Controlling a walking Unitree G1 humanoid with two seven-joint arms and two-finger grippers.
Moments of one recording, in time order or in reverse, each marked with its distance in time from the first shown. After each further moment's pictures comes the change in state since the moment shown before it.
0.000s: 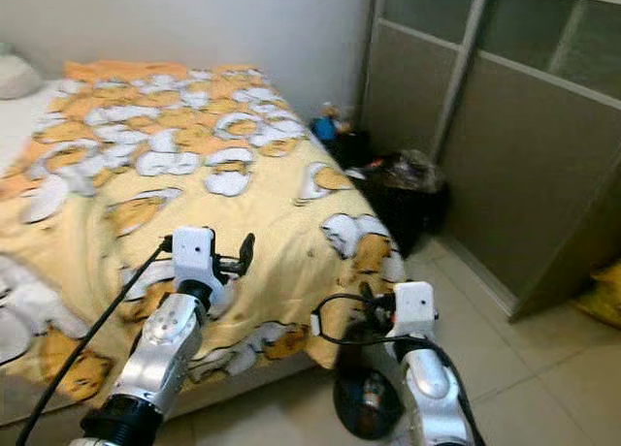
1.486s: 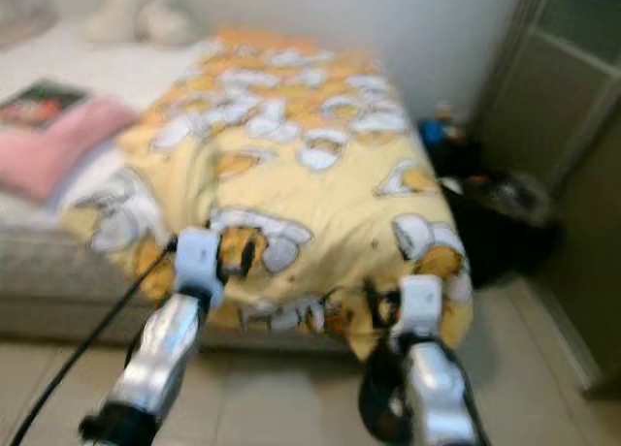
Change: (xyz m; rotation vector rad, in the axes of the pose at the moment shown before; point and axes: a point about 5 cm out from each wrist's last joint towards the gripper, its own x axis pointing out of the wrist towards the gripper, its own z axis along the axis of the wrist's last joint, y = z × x) left arm -0.008 0.006 -0.007 0.115 -0.018 0.004; right arm 0.003 0.010 0.008 0.050 -0.005 0.053
